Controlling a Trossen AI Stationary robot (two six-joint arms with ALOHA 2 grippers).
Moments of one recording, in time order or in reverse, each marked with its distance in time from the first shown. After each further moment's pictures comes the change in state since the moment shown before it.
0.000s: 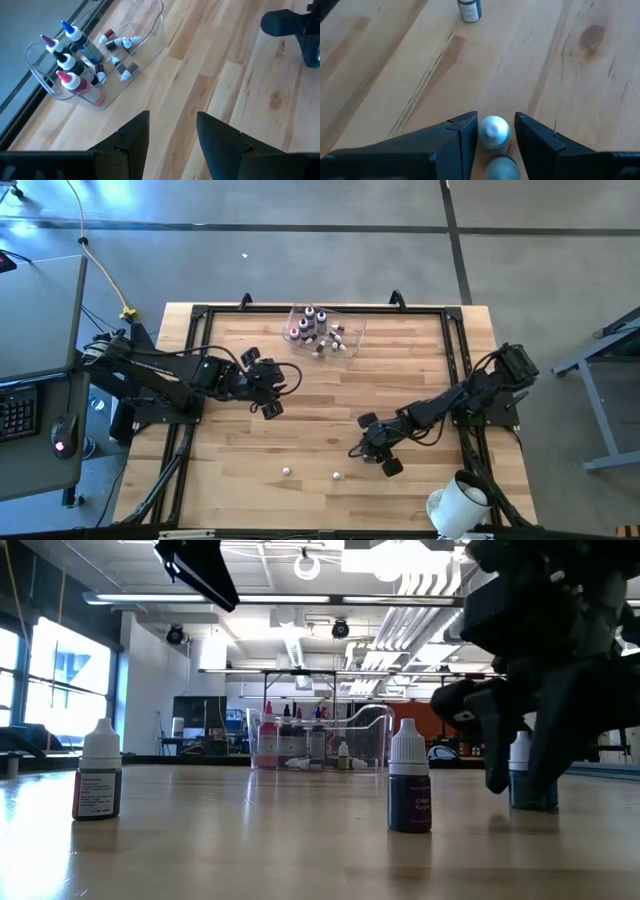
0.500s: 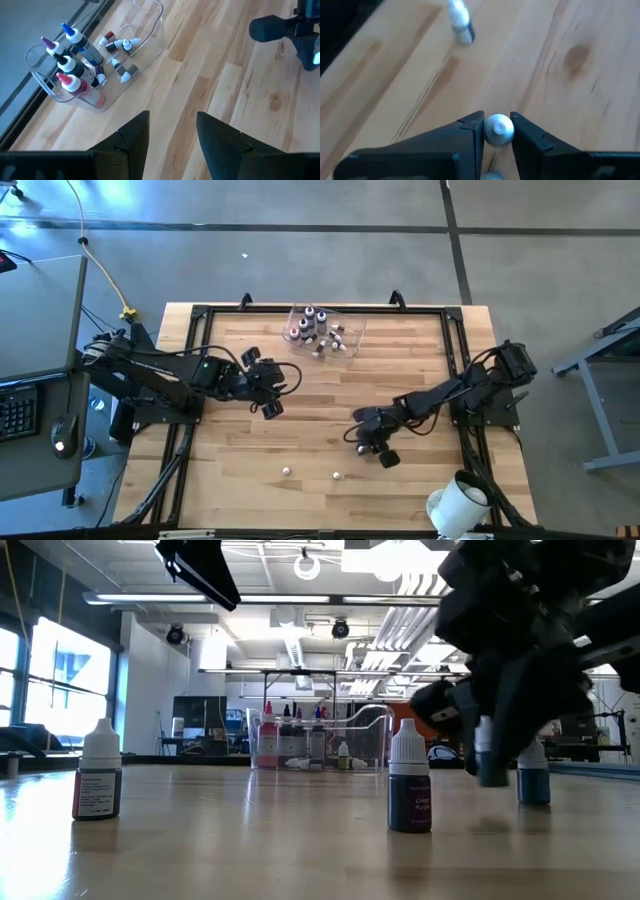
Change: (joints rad) left arm 0.000 0.000 0.000 0.008 -0.002 0.007; right arm -0.120 -0.004 0.000 0.047 -0.175 -0.053
